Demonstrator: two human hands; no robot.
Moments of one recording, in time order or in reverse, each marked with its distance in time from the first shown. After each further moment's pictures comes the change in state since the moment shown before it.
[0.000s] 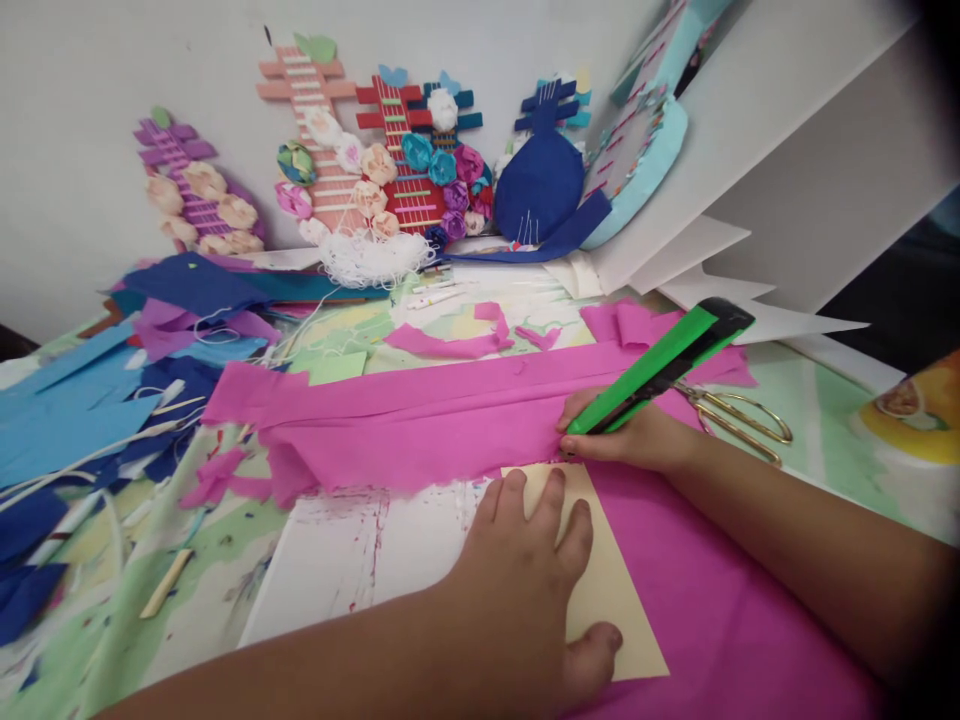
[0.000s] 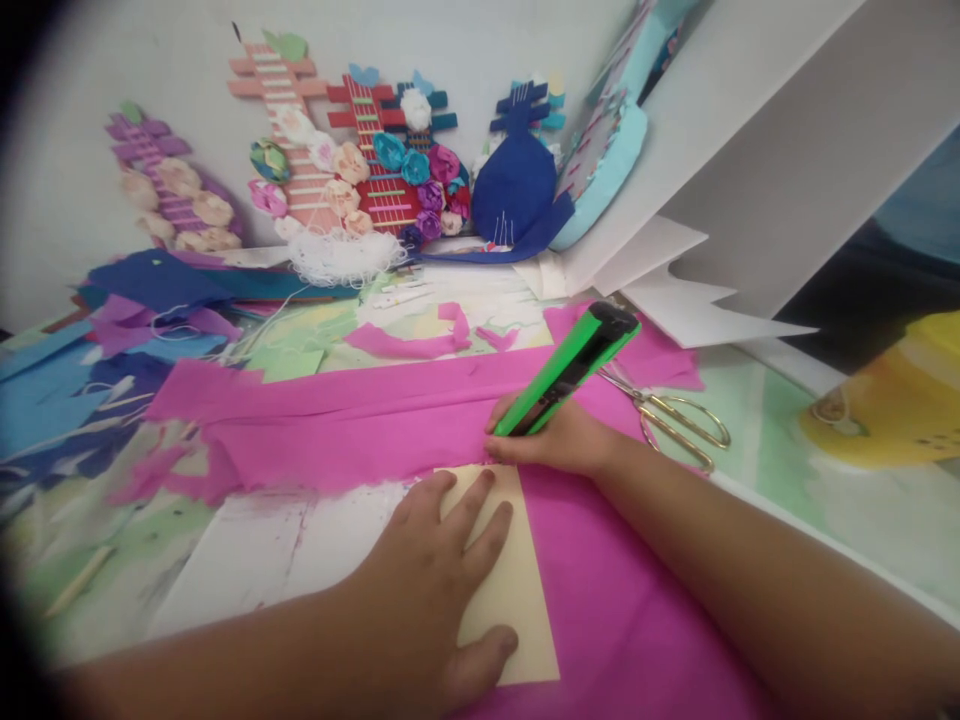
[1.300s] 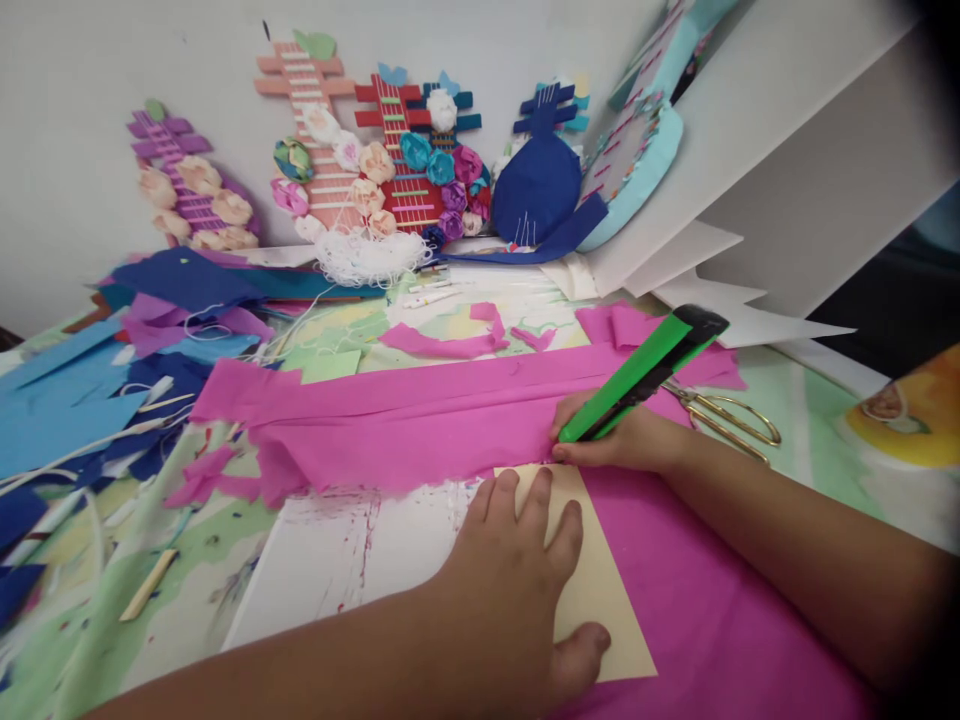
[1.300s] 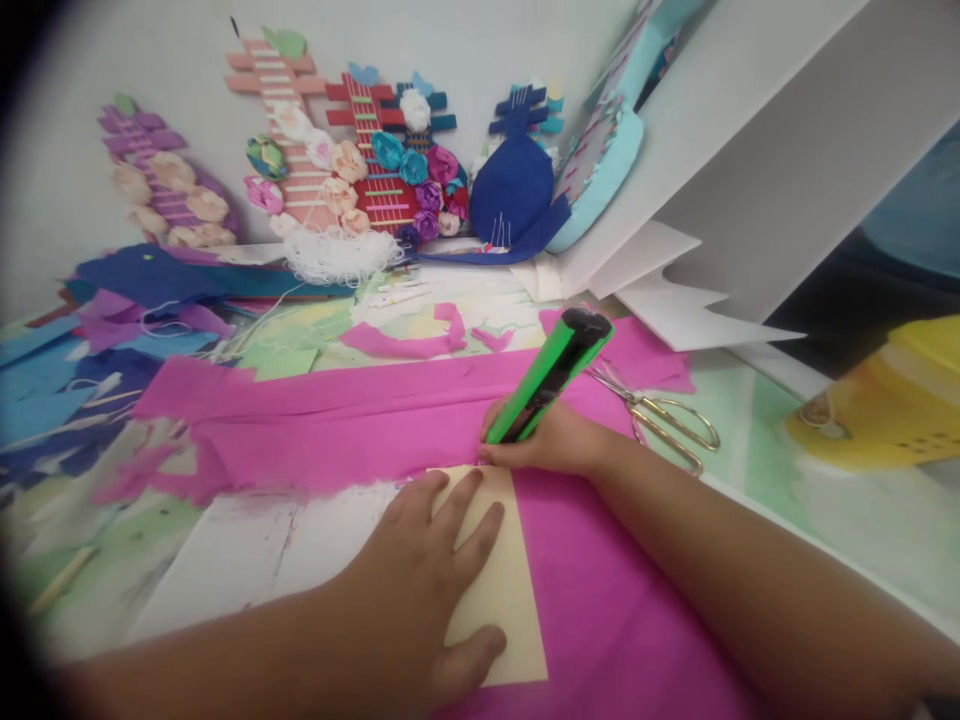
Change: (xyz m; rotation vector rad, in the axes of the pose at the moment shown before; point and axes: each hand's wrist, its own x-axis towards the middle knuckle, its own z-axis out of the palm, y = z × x) left_hand 0.001 -0.001 0.003 0.020 0.023 -0.005; right_hand 0.002 0.002 -0.005 -0.083 -0.108 -0.079
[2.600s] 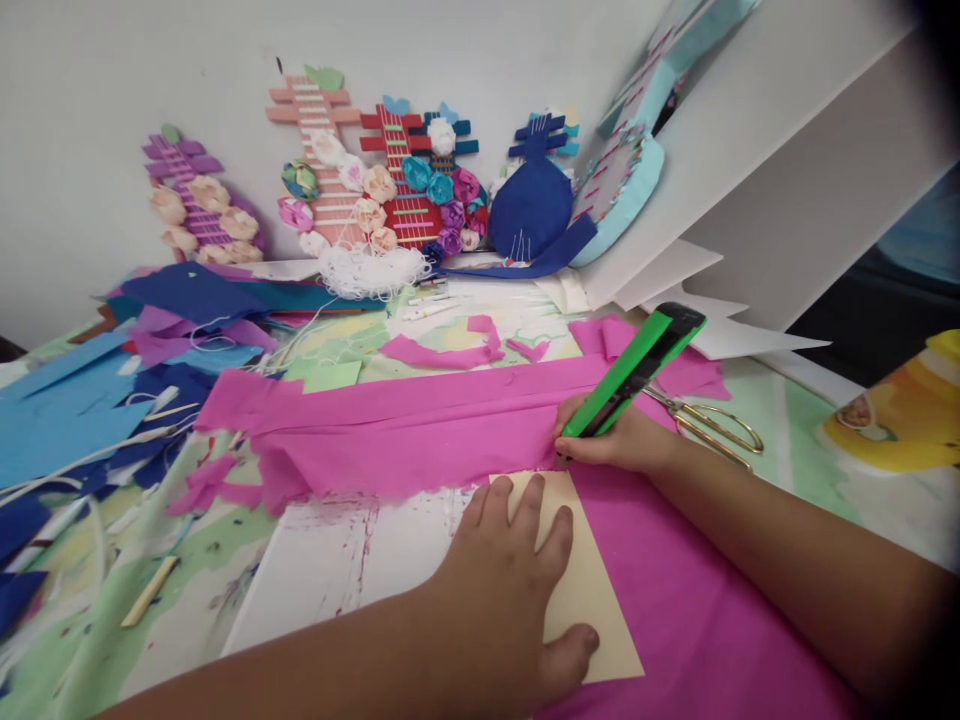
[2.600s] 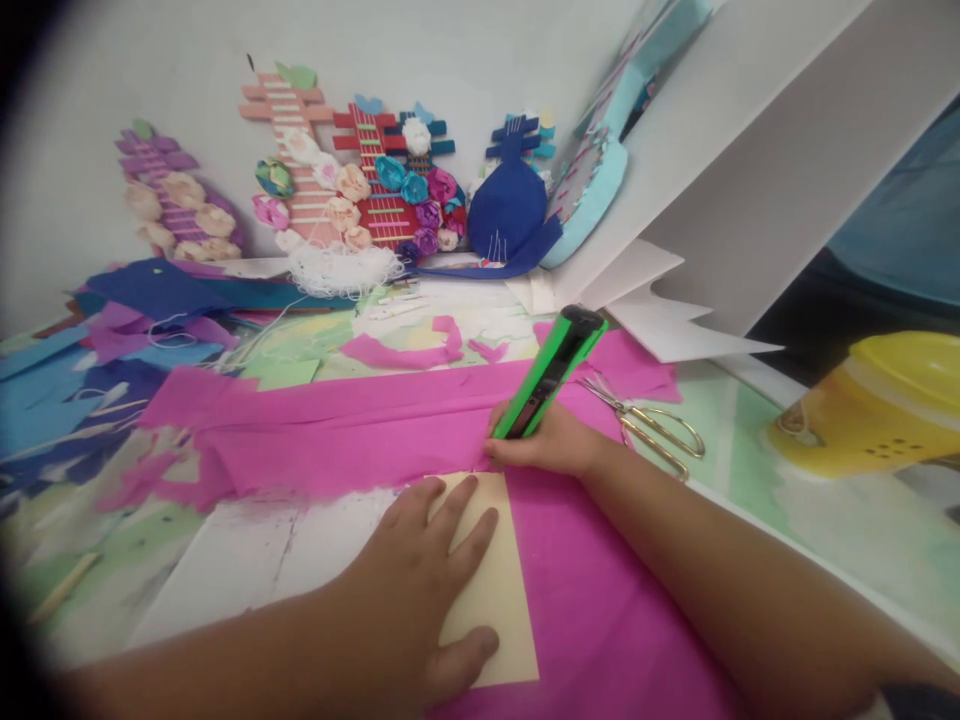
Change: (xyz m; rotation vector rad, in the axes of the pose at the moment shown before) left_hand 0.002 -0.005 0.011 0.013 0.028 0.020; right_hand -0.002 0.004 -0.003 0.107 0.054 0.018
